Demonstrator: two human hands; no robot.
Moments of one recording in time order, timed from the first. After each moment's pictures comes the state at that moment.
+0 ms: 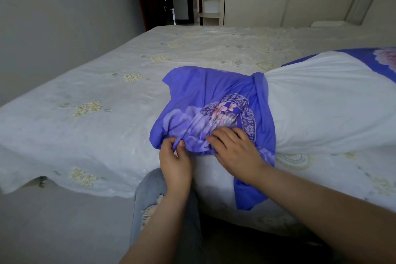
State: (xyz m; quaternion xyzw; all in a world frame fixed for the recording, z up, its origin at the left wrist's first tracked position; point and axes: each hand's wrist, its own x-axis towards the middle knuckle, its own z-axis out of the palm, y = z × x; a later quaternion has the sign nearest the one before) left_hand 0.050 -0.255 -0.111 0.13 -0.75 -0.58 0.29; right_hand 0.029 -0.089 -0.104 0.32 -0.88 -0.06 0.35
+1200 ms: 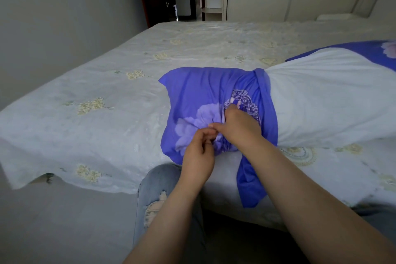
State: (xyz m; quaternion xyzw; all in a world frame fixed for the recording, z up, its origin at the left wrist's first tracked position) left_hand 0.058 -0.229 -0.093 -0.04 -0.81 -0.57 0.14; right_hand 0.014 -0.114 -0.029 -0.02 -0.97 0.24 0.05
